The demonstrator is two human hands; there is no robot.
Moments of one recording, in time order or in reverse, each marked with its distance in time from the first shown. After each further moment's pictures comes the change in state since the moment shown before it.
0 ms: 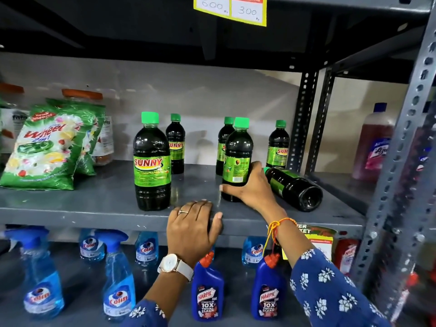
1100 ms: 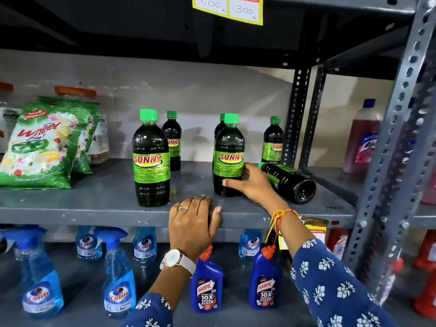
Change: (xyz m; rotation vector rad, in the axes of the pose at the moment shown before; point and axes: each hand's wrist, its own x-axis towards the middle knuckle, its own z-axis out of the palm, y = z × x) left_hand -0.001 0.003 -0.006 -0.024 -0.144 -0.057; right_hand -0.003 -0.002 -0.010 0.210 -0.155 0.029
